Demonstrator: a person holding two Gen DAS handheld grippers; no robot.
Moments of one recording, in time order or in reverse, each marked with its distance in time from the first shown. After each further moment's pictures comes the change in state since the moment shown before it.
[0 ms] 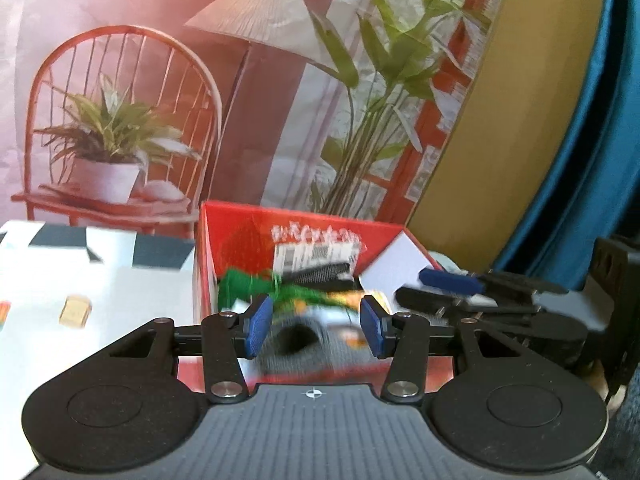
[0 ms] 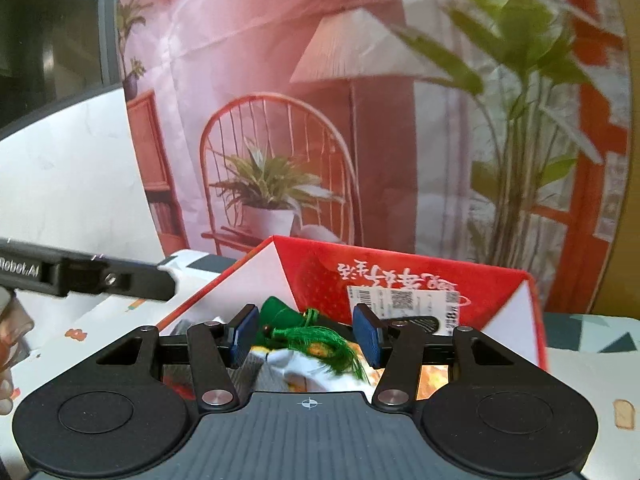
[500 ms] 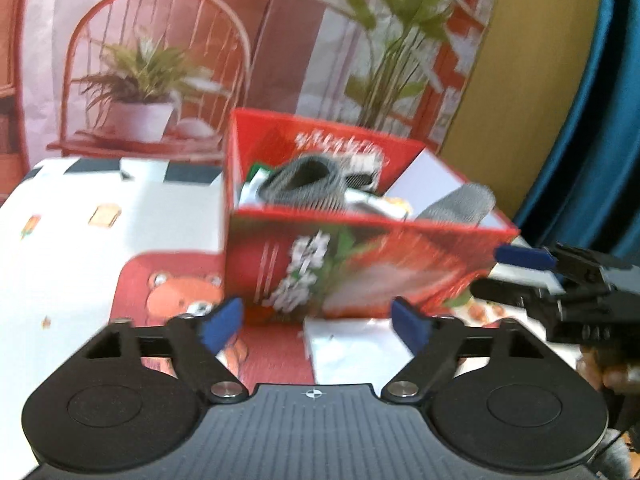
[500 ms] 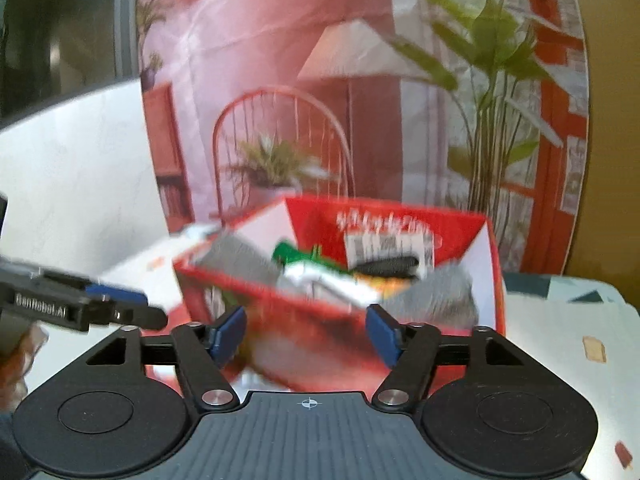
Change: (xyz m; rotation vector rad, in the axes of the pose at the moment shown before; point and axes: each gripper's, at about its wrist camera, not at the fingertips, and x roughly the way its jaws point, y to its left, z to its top) left arm -0.009 -0.004 -0.084 0.003 0.091 0.124; right arm -0.069 0.019 -0.074 -0.046 0.051 -0.034
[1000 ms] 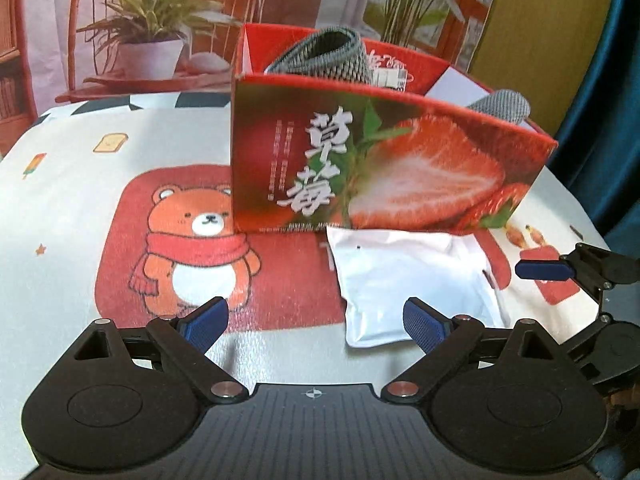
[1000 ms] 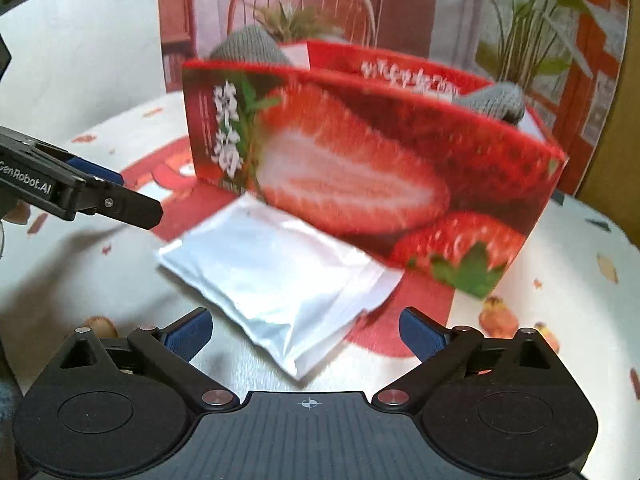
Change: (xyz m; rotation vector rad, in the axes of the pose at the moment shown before) left arm 0.026 0.003 -0.039 0.028 0.160 0.059; right arm 0.035 0.028 -0.081 -0.104 0.291 -0.037
